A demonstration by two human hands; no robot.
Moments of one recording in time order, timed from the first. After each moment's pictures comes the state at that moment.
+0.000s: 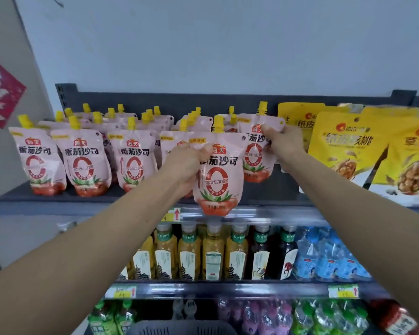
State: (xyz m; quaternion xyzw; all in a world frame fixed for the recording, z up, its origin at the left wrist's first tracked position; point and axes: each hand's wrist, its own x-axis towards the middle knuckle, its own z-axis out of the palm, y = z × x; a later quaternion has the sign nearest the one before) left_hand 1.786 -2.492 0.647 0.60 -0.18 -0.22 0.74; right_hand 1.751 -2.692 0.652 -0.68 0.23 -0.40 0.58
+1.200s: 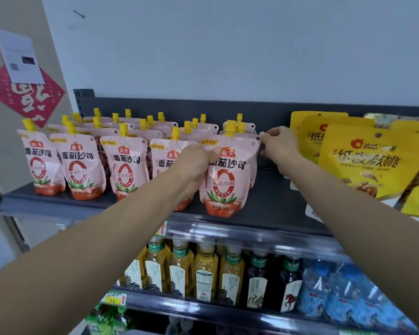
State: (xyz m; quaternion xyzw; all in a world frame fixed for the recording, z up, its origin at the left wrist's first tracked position) left_hand 1.816 -2.561 0.646 0.60 -0.17 -0.18 0.76; right_hand 1.805 -2.744 0.655 -0.77 0.25 -0.36 0.47
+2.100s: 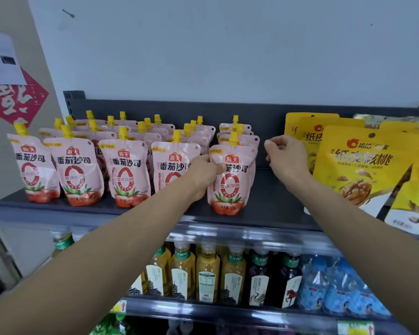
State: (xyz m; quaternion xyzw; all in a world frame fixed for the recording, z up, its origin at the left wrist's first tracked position) left_hand 1.837 -2.572 0.625 0.68 -0.20 -0.19 0.68; right_hand 1.765 -2.718 0.641 -0.79 0.23 -0.42 0.39
